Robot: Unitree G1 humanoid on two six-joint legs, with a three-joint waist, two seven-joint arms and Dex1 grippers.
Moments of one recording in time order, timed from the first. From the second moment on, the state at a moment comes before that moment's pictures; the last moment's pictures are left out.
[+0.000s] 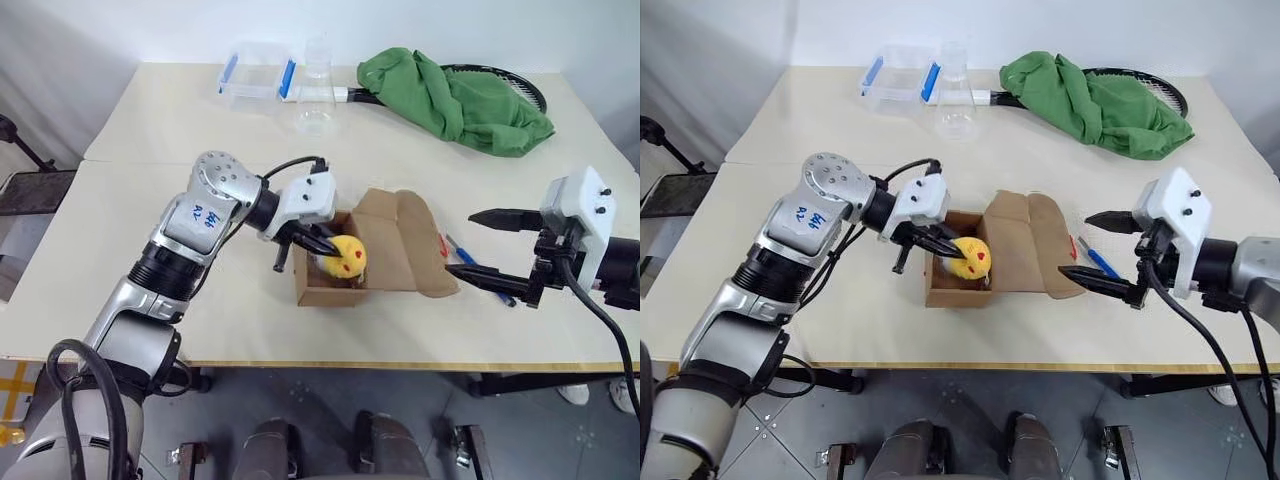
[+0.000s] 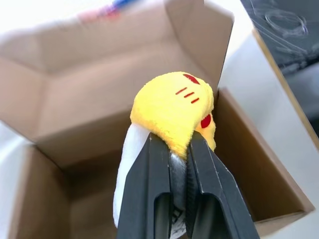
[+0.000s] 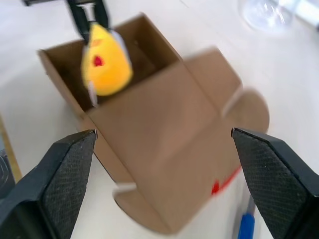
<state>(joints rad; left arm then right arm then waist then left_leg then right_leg) -1.05 0.50 -0.34 0.24 -0.10 0.39 -1.33 -0.26 -1.07 -0.38 -0.52 0.77 0.78 0.92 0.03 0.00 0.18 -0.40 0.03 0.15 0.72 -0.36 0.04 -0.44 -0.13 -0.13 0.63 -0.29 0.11</state>
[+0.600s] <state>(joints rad) -1.12 0.73 -0.09 0.41 0.05 0.87 -0.74 -0.46 -0.98 -0.31 -0.19 0.71 0.47 1.15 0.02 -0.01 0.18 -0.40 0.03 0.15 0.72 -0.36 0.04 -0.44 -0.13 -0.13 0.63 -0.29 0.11</state>
